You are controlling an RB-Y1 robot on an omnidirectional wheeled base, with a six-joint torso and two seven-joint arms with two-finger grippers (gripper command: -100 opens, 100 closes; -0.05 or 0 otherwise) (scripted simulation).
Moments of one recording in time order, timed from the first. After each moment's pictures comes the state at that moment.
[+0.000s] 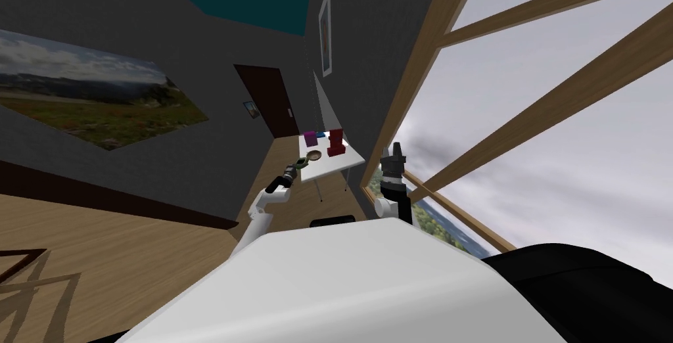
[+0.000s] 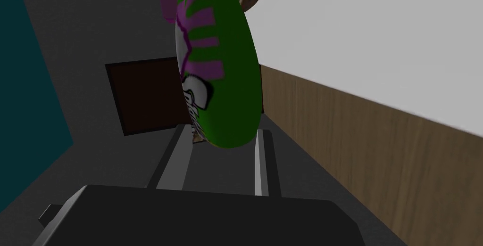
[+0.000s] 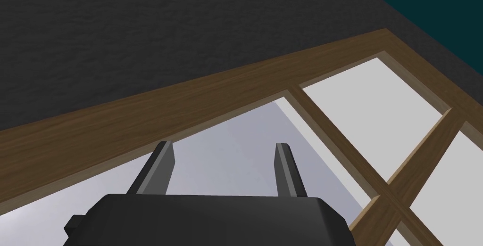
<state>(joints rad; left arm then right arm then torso) 0.02 0.26 -0.02 -1.67 0.16 0.37 0.04 0.48 0.04 0.01 -2.25 -0.04 -0.46 0.06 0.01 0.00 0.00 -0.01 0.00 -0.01</state>
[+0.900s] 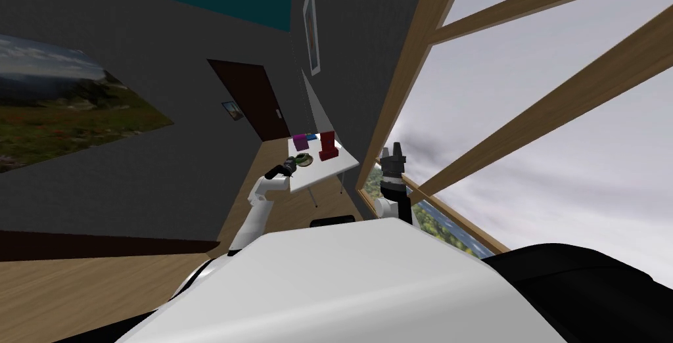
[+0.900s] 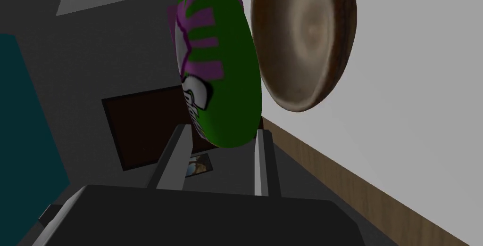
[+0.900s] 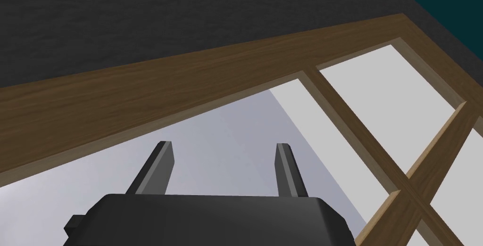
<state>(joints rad) -0.12 0.28 0.02 -1.70 0.17 0.60 0.03 0.48 0.04 0.01 -2.25 -0.04 -0.46 0.06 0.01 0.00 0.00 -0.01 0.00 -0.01</state>
